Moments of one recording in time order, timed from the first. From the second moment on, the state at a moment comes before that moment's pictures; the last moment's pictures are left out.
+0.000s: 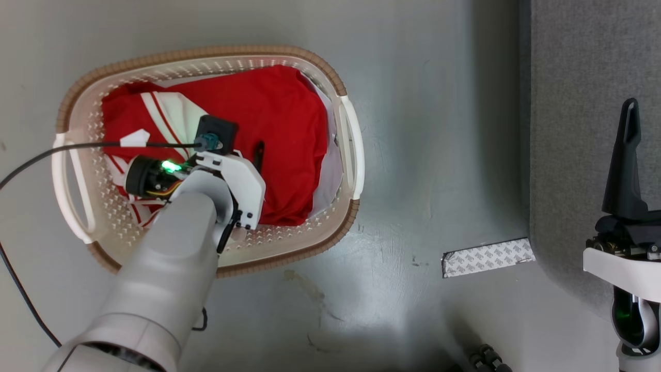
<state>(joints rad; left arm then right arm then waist) -1.08 0.06 -0.51 1.27 -0.20 -0.03 -0.15 -0.35 -0.05 -0.07 -0.15 0.20 0.13 -0.26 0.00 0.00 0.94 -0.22</state>
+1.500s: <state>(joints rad) -1.01 0.05 -0.53 1.25 -0.33 -0.10 -0.26 -0.36 -0.05 -0.10 -0.11 0.19 0.13 -0.26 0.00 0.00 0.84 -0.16</state>
